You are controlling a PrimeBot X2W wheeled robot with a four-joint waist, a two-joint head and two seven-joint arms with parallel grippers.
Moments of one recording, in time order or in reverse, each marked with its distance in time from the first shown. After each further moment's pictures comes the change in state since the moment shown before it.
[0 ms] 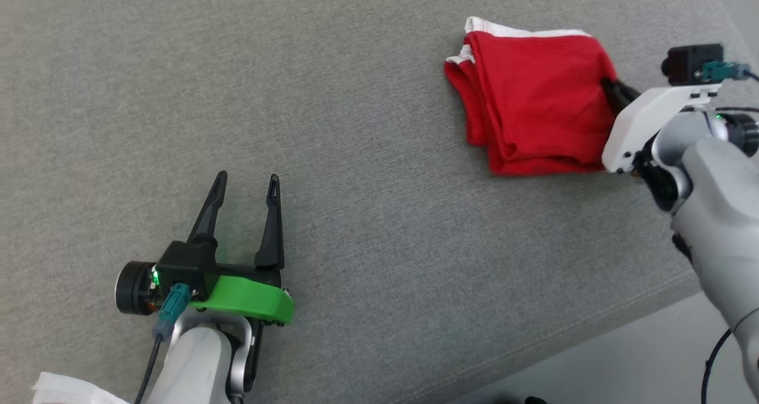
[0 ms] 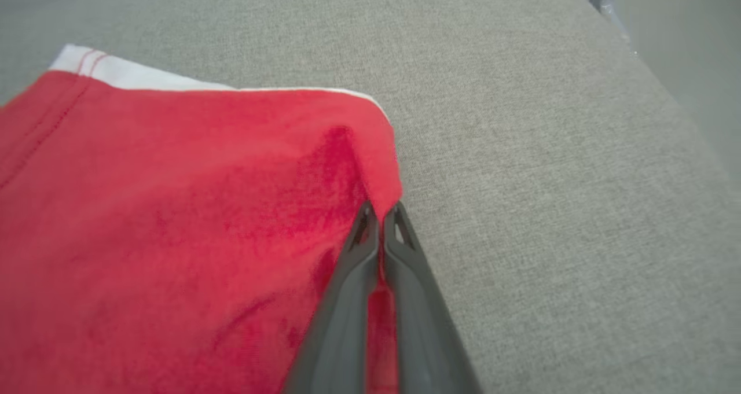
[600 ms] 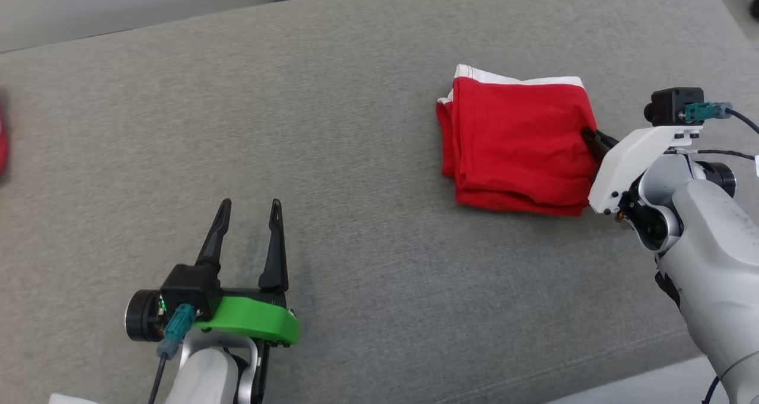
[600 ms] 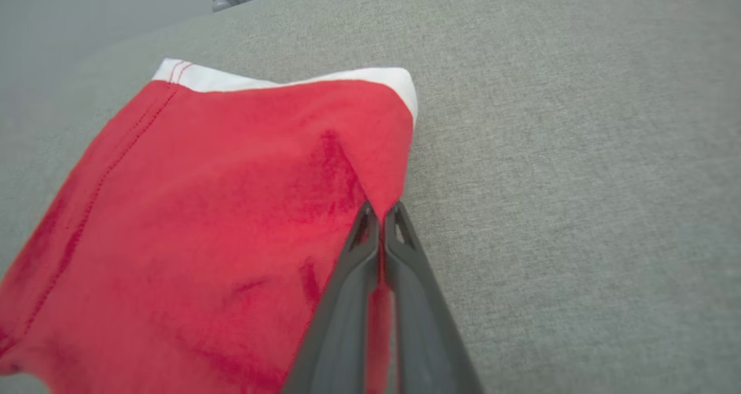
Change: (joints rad) left arm 0.065 -0.035 0.018 0.011 -0.021 0.005 -0.007; right arm 0.155 0.009 -0.066 -0.154 0.044 0.000 0.147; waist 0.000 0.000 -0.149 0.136
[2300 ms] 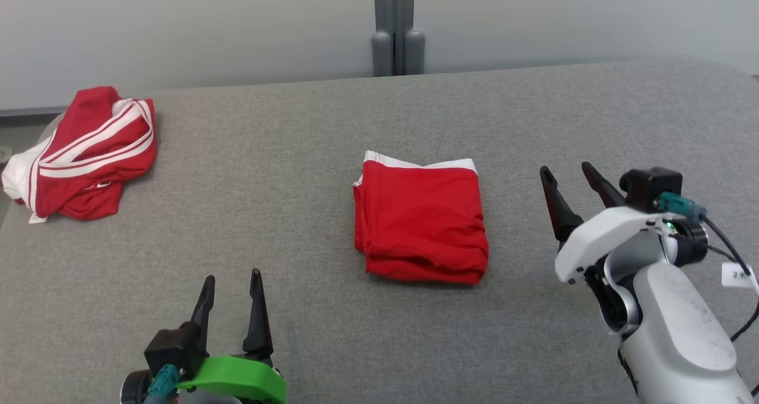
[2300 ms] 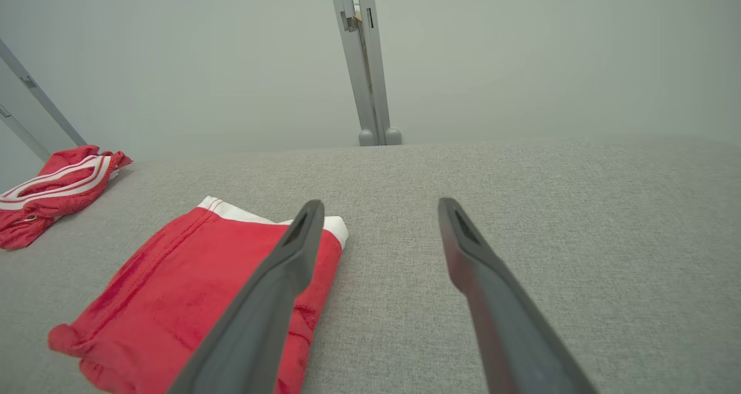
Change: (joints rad) left arm 0.168 -0.007 0.056 0.021 -0.082 0.021 0.000; right arm 0.369 0.195 -0.238 -0.397 -0.367 0.000 -0.165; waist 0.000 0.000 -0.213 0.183
